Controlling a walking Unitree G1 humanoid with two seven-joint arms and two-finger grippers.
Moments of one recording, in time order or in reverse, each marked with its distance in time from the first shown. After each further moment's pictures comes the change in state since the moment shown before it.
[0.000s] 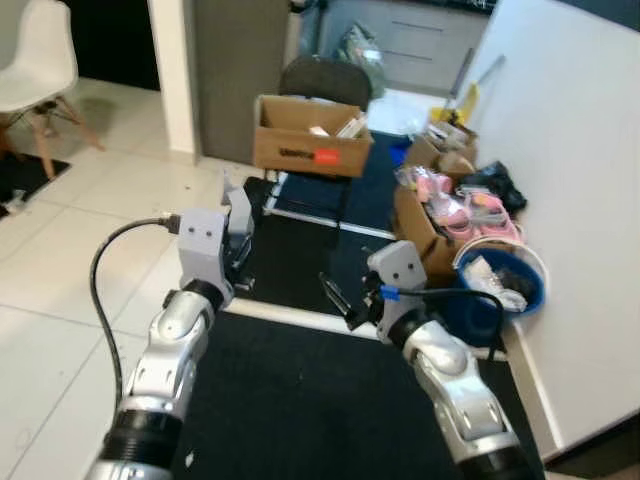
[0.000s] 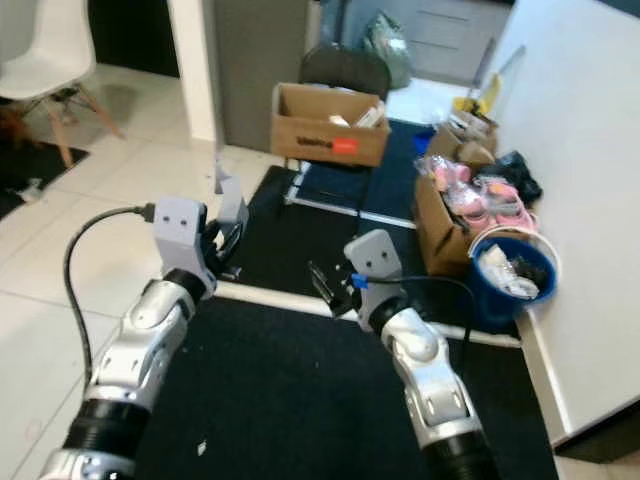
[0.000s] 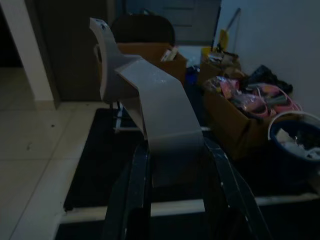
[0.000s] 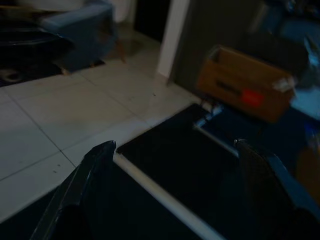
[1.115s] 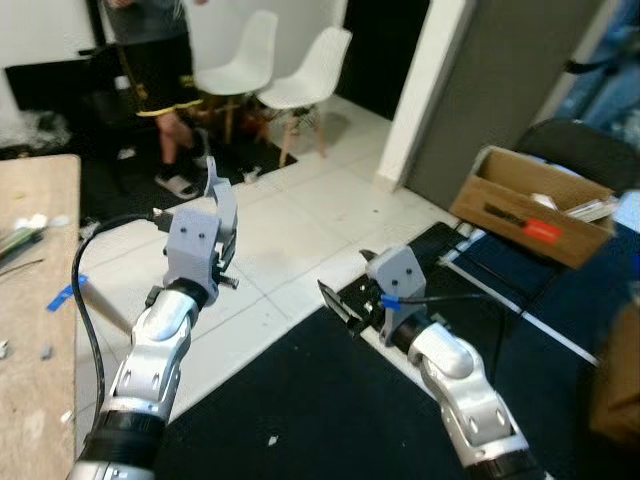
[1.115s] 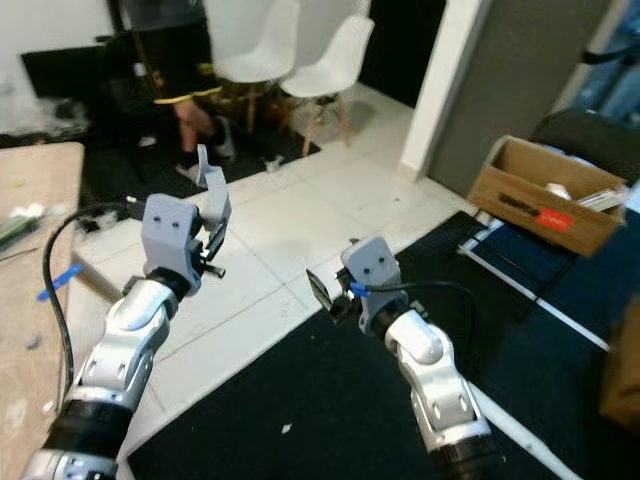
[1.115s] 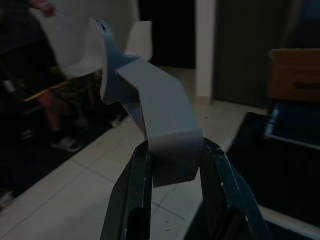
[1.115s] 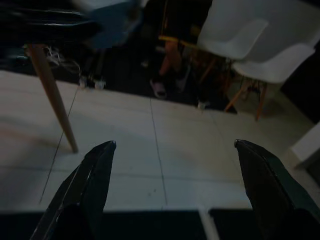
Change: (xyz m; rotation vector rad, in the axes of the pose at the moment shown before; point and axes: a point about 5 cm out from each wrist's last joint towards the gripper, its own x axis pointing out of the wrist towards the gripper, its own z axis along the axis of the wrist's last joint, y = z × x) left arm -0.007 0.023 0.005 0.164 -0.027 0.031; right arm -0.001 0.015 0.006 -0.086 -0.022 0.129
